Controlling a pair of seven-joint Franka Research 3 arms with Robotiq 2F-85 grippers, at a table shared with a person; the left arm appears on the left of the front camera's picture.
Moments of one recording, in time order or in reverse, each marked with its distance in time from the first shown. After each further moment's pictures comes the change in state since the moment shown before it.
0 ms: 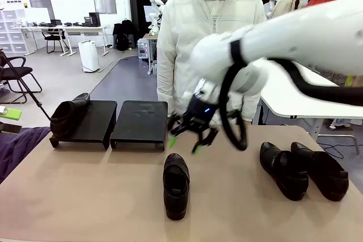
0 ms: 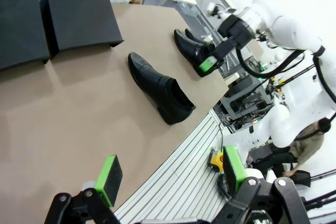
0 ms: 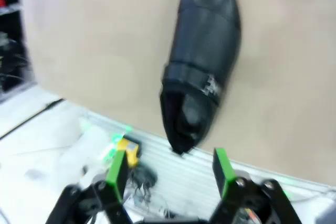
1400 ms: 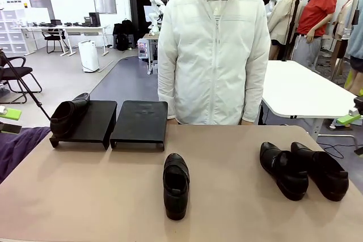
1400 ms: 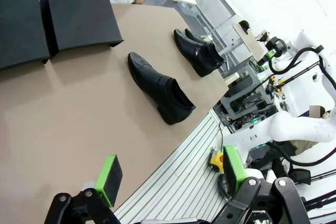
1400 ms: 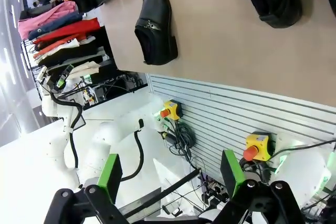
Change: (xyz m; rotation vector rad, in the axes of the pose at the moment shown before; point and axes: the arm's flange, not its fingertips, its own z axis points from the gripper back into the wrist) left arm 0.000 0.000 0.000 -0.001 0.000 0.000; right arm -0.176 -0.334 0.186 0.514 -0.107 -0.205
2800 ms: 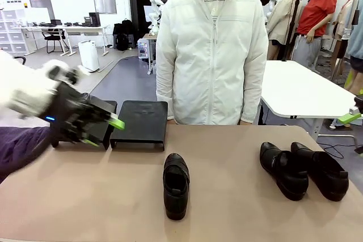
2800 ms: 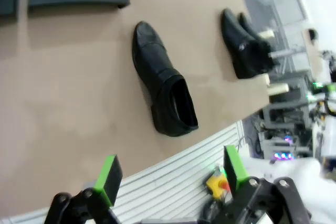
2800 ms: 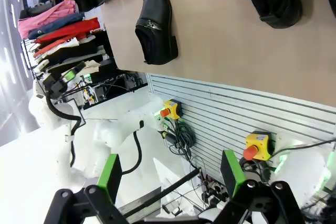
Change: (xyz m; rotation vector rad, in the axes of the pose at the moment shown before) left arm 0.011 -0.129 -0.223 0.381 0.129 0.261; right arm 0.001 0.001 0.001 -0.001 0.003 -0.001
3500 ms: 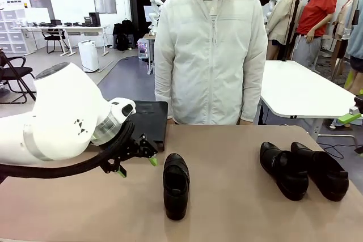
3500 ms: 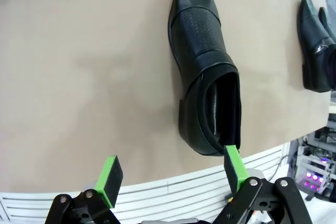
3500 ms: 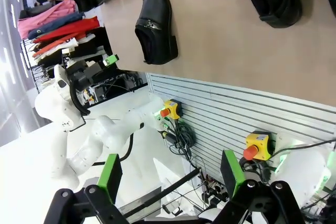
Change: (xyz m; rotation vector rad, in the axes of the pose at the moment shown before) left arm -0.026 -0.029 -0.122 0.294 0.087 0.108; right arm 0.000 -0.001 0.000 0.000 0.000 -0.002
